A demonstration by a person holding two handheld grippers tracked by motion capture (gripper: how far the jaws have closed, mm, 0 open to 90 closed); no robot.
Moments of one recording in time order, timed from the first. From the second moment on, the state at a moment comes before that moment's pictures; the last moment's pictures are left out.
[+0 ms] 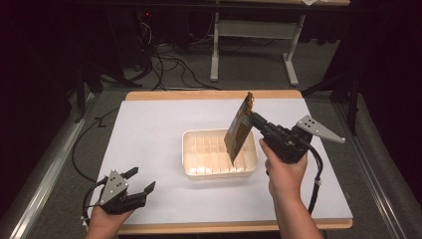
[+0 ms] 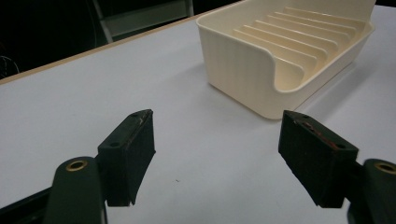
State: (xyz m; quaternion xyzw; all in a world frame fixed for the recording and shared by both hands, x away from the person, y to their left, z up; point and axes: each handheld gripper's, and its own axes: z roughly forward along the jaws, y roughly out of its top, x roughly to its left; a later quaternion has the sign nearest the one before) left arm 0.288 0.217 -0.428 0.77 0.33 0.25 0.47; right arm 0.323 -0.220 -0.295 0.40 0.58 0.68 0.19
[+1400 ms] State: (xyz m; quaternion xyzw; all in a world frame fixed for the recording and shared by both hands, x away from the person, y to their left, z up) left arm 0.287 0.221 -0.425 0.77 0.33 0.25 0.49; right arm 0.371 -0.119 -0.329 0.39 0.62 0.66 0.15
